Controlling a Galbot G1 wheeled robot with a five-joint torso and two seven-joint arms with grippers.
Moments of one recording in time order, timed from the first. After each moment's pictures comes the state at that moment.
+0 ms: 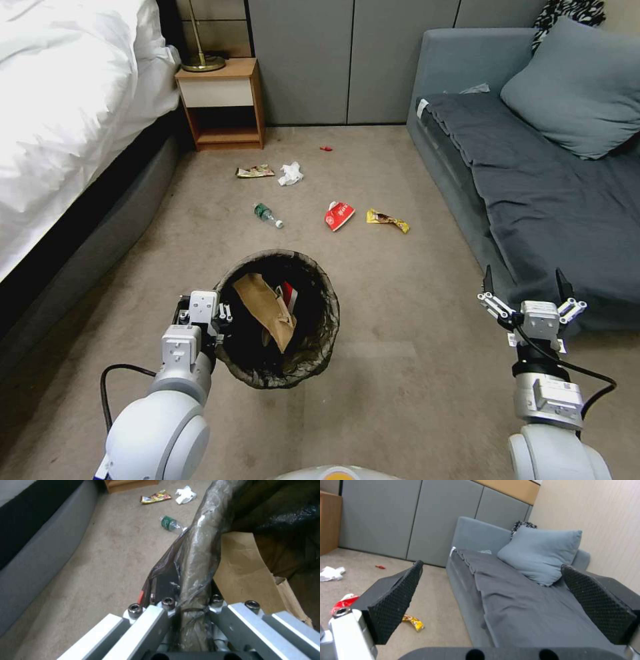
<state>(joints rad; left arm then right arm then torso) 1.58 -1.28 -0.44 -2.39 -0.17 0.67 -0.31 -1.65 1.60 0.74 2.18 -0.22 0.16 0.09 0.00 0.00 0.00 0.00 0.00</state>
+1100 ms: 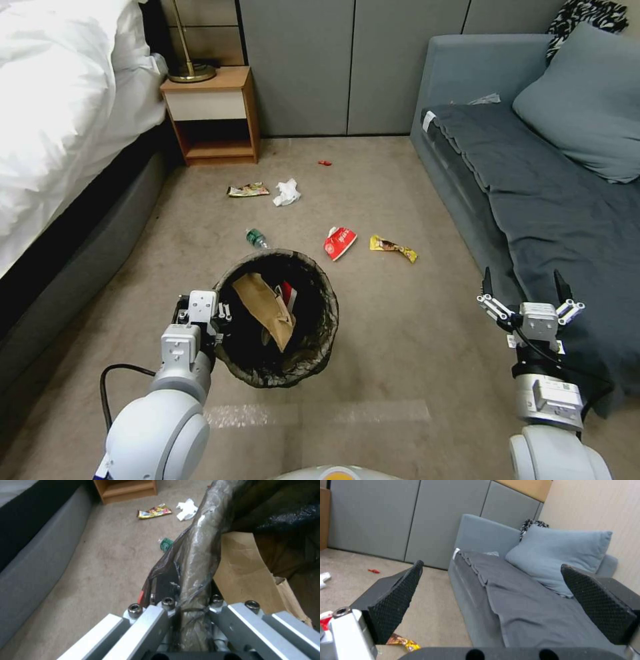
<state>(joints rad) 1.57 -1.29 -0.45 -2.39 -0.17 0.67 -0.31 -1.65 1.60 0.75 2.17 -0.21 0.16 0.08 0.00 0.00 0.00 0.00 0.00</state>
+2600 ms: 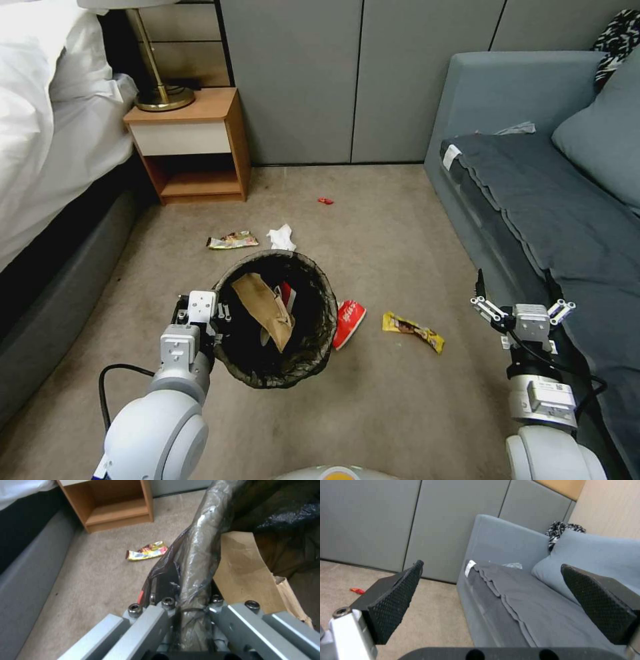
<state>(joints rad) 1.58 -1.28 -0.45 -2.39 -0.16 0.67 -0.31 -1.65 1.59 0.74 2.16 -0.22 0.17 0.06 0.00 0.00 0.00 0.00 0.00</state>
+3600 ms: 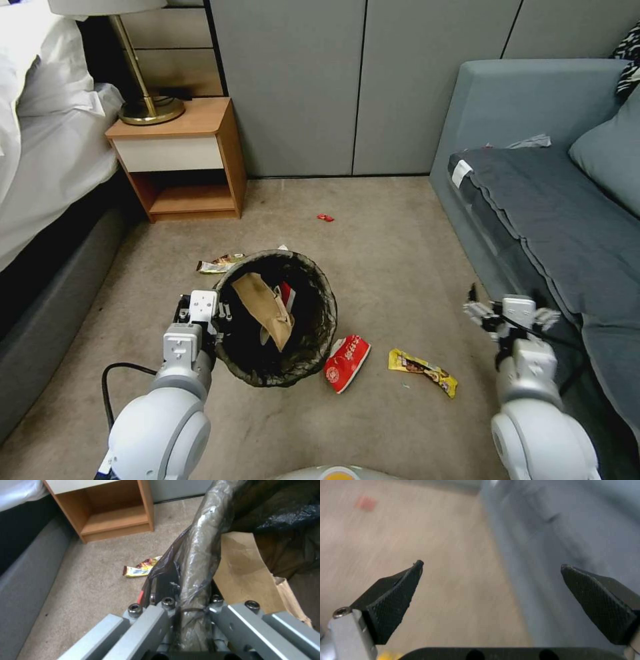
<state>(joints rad) 1.57 -1.29 -0.45 -2.37 -0.15 0.66 -0.30 -1.51 1.35 0.54 2.21 0.02 -0.69 0.19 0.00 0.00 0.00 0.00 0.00</state>
